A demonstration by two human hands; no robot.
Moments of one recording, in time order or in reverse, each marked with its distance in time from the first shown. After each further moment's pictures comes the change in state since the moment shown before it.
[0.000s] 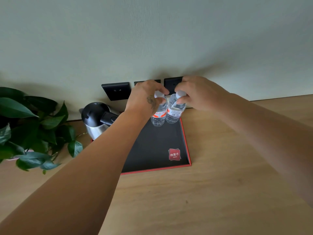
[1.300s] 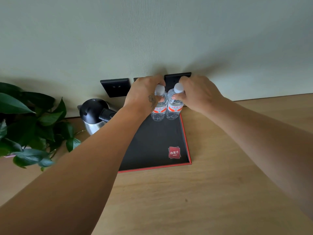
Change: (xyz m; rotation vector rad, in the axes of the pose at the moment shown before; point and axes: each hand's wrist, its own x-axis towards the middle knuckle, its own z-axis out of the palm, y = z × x) left_hand -0.003 0.003 -0.006 0.078 0.018 0.057; right_hand 0.011 0.002 0.036 -0.070 0.186 0.202
